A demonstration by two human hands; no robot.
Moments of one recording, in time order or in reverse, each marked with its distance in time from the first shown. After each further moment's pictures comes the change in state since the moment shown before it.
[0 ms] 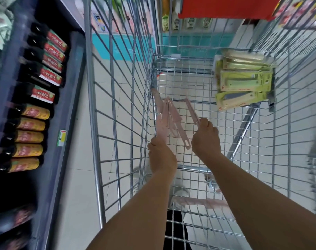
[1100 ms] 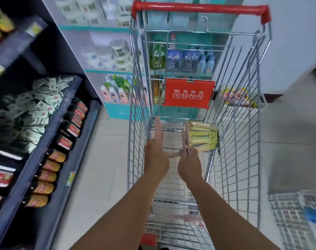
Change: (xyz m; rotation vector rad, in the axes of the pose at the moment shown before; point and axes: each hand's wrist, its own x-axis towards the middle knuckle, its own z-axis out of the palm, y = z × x) left_hand -0.162 0.095 -0.188 -0.390 0.128 0.391; right_hand -0.148 -0.083 -0.174 0.646 0.144 0.105
